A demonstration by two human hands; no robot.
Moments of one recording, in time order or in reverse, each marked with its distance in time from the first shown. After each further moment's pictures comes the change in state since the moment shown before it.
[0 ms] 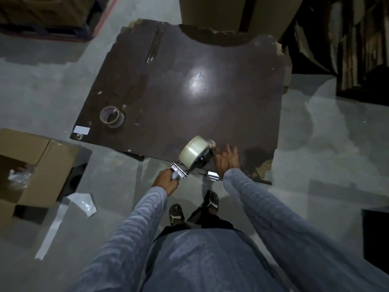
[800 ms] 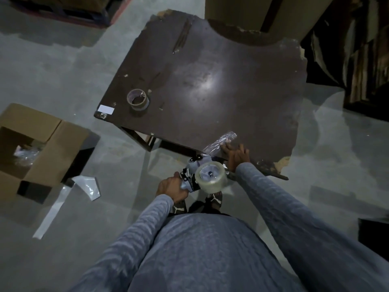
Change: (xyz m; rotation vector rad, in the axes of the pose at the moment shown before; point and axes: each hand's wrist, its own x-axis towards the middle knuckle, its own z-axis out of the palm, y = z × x) left_hand -0.057 -0.087 0.013 0.261 0.028 -0.016; right_hand -0.017 -0.059 0.000 0.196 -0.127 0.033
